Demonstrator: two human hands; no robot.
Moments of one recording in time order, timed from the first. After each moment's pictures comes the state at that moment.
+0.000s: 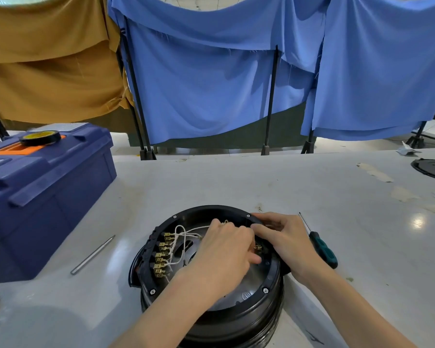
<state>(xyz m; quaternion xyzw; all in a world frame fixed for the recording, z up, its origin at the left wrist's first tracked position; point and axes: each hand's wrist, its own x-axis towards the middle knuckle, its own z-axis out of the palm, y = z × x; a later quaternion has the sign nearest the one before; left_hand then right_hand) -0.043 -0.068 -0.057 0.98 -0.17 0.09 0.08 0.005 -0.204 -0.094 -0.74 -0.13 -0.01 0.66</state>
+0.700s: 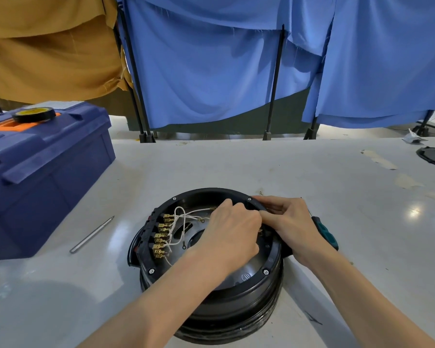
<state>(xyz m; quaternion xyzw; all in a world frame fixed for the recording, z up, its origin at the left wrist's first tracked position) -0.046 -0.080 -0.048 0.98 -0.17 0.09 0.00 0.006 -0.207 -0.092 -0.72 -0.16 0.01 0.67</state>
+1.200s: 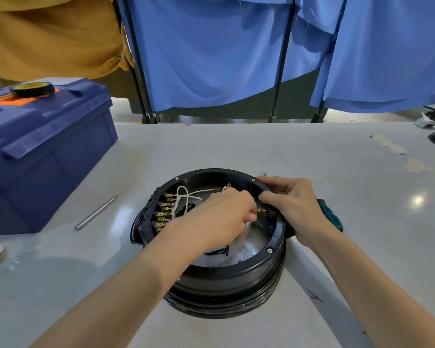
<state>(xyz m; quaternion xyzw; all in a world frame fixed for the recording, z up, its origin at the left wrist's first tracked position) -0.030 -0.050 -0.067 0.97 -0.21 -0.01 0.13 0.007 -0.204 -0.095 -0.73 -0.15 0.01 0.67</state>
